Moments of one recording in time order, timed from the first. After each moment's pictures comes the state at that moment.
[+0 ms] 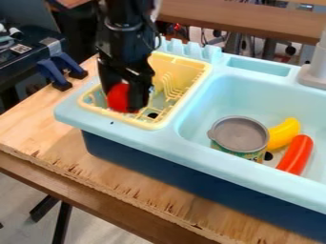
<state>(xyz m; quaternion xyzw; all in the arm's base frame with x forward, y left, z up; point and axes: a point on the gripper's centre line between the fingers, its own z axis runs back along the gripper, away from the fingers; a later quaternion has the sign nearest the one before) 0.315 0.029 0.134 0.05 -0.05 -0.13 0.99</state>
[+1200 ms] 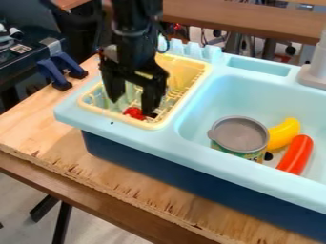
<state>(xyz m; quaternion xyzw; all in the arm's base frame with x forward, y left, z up) 0.314 0.017 0.140 0.05 -0.09 -0.01 0.99</state>
